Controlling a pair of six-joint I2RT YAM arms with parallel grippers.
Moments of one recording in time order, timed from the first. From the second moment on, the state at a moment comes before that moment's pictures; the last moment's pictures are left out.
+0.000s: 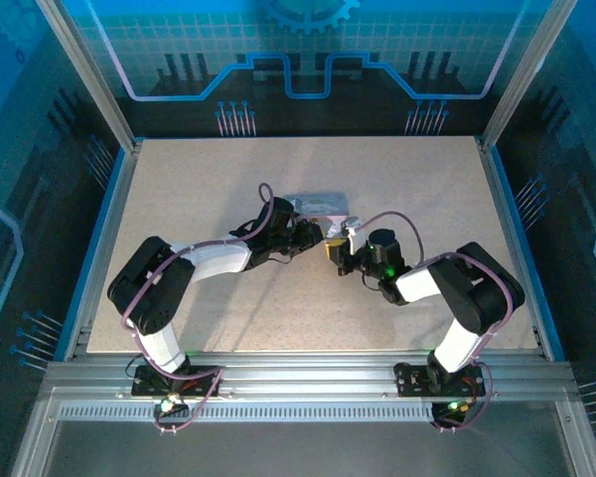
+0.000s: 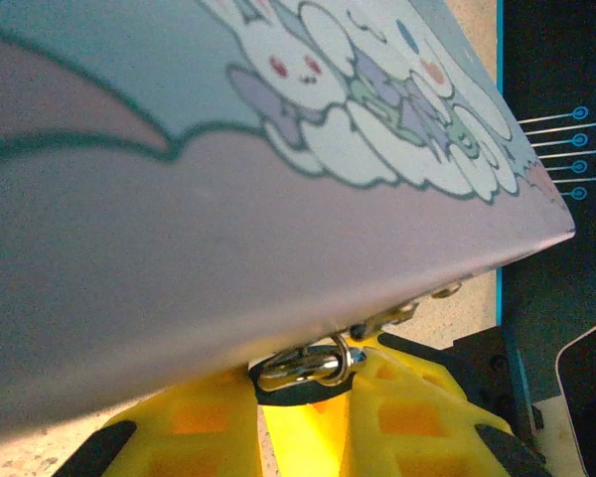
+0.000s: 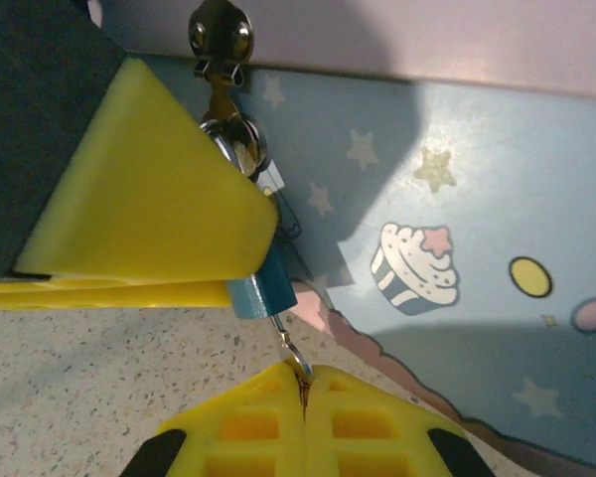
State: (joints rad) left arm -0.60 1.75 0.96 0.16 0.31 -1.01; right arm 0.48 1.70 0.48 0.83 -0.34 0.18
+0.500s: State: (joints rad) left arm -0.60 1.75 0.96 0.18 0.30 -1.03; right arm 0.46 1.71 0.51 0.82 -0.40 0.22
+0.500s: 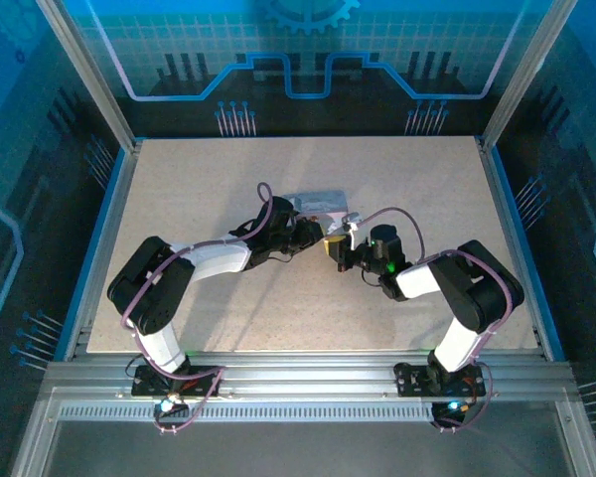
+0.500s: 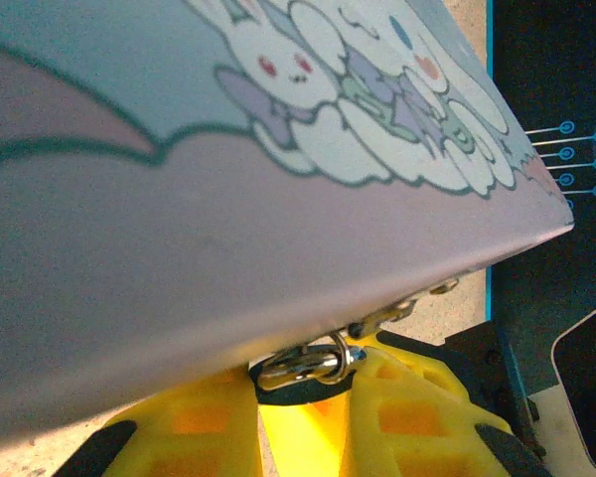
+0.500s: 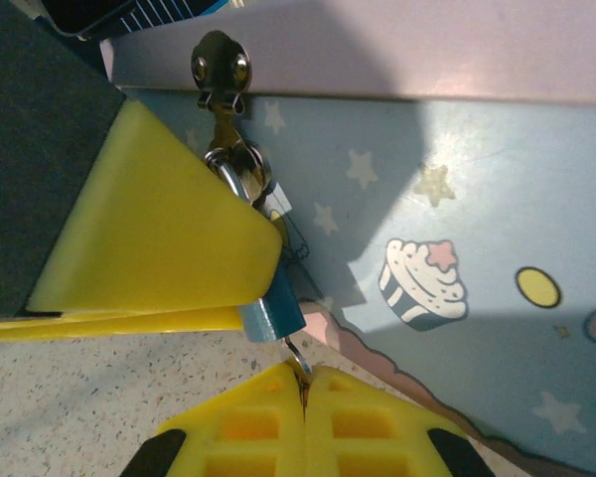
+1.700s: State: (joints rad) left arm -0.60 1.85 0.89 0.32 0.35 -1.04; right arm 0.53 1.79 0.45 0.87 -0.27 0.46
